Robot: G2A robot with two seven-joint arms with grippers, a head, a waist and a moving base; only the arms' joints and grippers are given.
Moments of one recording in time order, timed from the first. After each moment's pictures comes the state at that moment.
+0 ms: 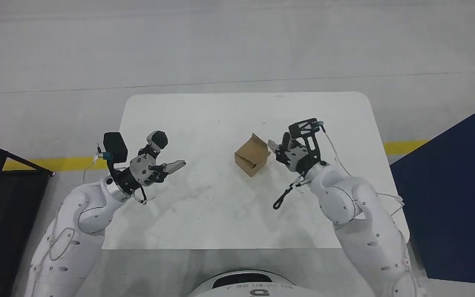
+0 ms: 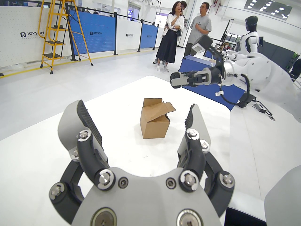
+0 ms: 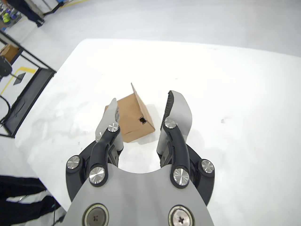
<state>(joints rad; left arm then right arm) 1.64 -0.97 -1.52 -1.74 0.84 -0.86 0.09 -1.54 -1.21 1.28 -1.99 -0.93 -0.01 0.66</state>
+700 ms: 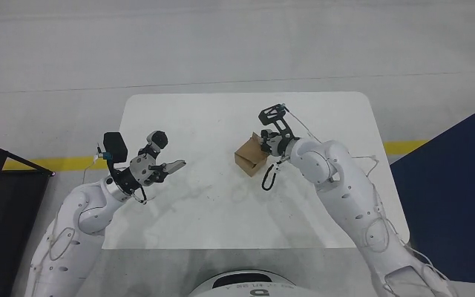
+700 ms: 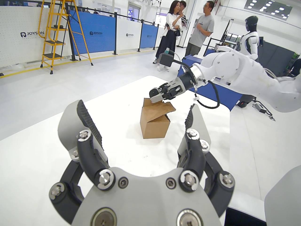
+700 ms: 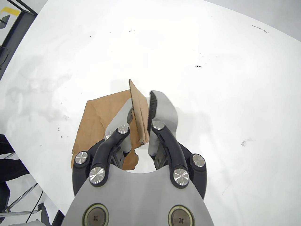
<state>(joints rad) 1.64 -0.97 -1.52 -1.74 0.84 -0.86 0.09 -1.19 -1.24 1.11 -1.66 -0.94 -0.03 0.87</state>
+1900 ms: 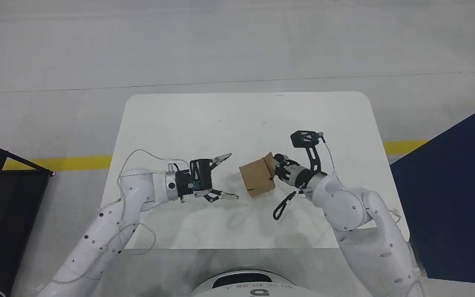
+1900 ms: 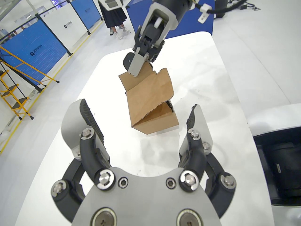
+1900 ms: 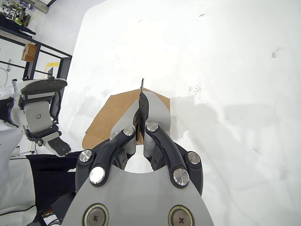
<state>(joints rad) 1.36 -1.01 -1.11 -1.70 1.68 -0.88 0.39 -1.63 -1.21 1.31 -2.12 -0.75 0.24 0.84</state>
